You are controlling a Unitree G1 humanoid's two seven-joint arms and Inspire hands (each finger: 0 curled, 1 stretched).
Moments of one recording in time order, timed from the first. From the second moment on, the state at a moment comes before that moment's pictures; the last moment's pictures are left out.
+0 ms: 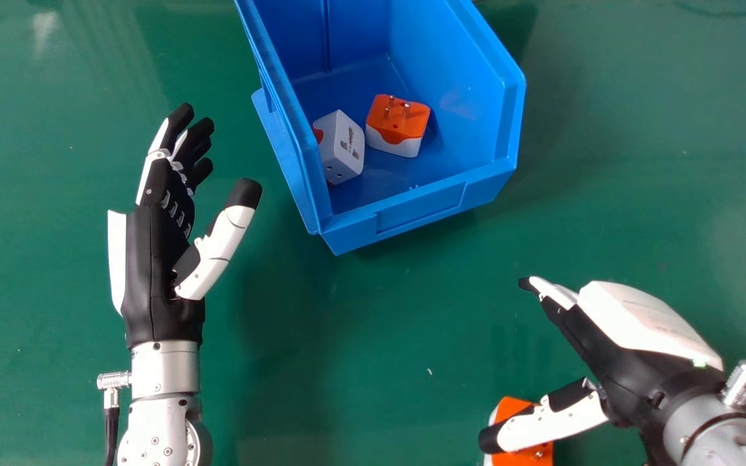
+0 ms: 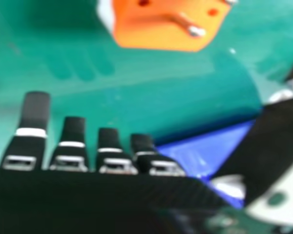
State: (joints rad) left arm -0.16 0.07 0.18 0.88 -0.06 -1.03 -0.05; right arm 0.36 -0.31 0.33 -0.71 -1.19 0.53 0.76
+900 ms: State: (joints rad) left arm -0.16 0.07 0.18 0.88 -0.05 -1.03 -0.04; right arm 0.43 -0.22 0.34 -0.69 -1.29 0.43 0.76
